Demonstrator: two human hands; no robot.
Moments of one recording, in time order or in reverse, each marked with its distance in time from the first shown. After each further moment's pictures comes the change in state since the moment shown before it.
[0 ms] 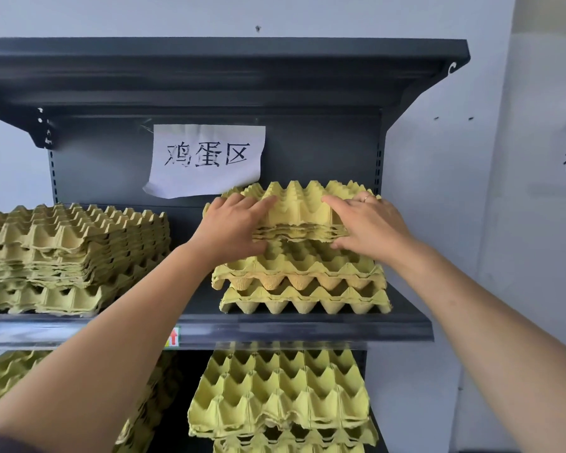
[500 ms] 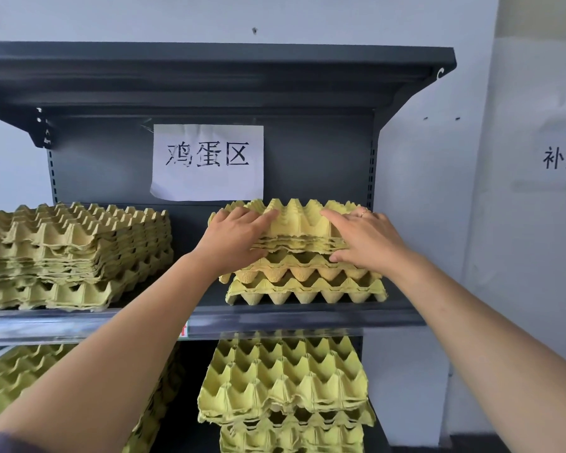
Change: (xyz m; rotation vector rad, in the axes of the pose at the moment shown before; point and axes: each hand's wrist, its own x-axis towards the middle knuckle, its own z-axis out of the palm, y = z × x) left_hand -0.027 0.001 0.002 0.023 -0.066 0.066; right_hand -0.026 -0.016 0.002 0.010 -0.099 0.027
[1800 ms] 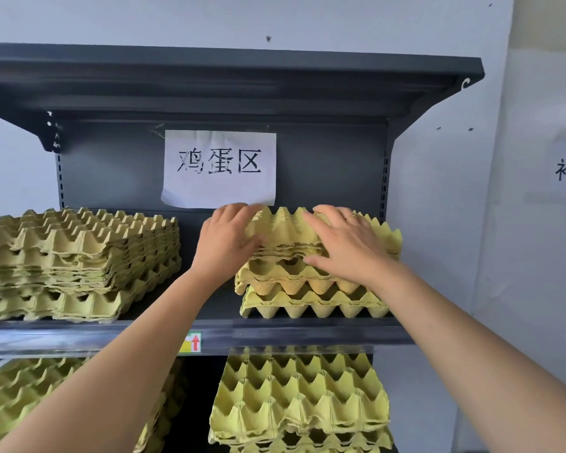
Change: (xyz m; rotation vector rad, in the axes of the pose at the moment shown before) left_hand -0.008 -0.036 0.018 -0.415 0.319 -0.221; right_hand 0.030 -0.053 0.002 0.012 0.065 -0.057
